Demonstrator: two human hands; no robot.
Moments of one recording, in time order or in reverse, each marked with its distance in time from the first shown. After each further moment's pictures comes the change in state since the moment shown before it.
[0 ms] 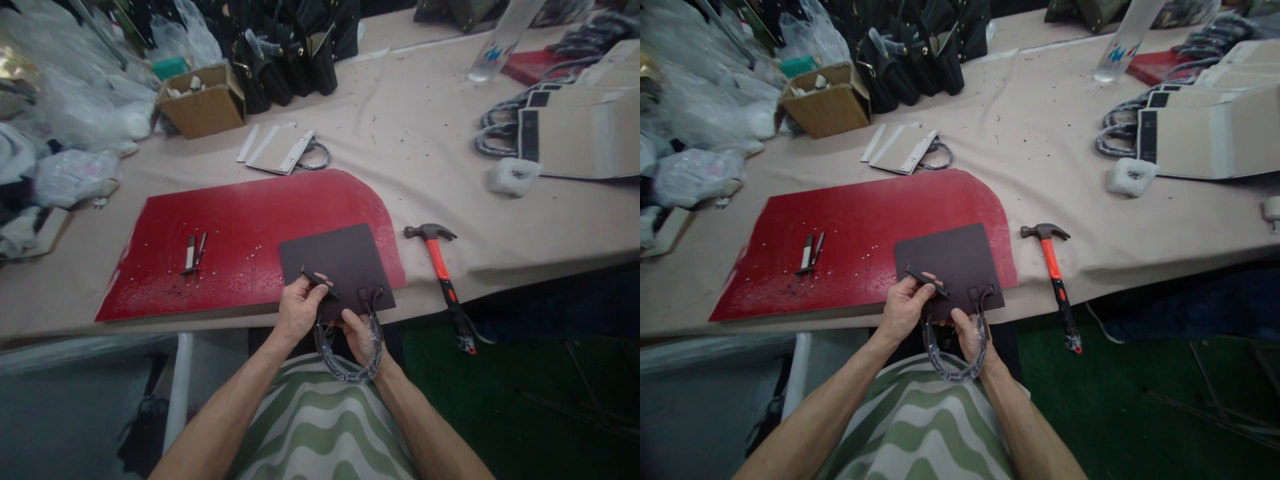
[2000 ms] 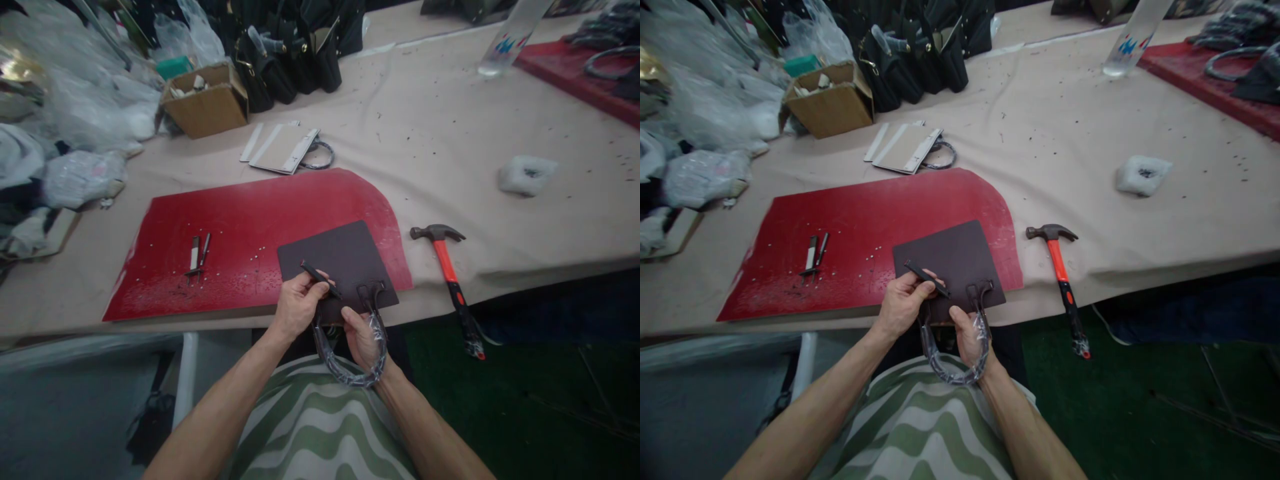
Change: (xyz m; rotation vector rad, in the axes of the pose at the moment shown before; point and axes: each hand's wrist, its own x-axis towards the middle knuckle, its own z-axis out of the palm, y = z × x) left_hand 0.009 0.016 -0.007 -0.001 -0.047 -0.036; right_hand 0.006 -0.007 0.025 0.063 0.094 -0.013
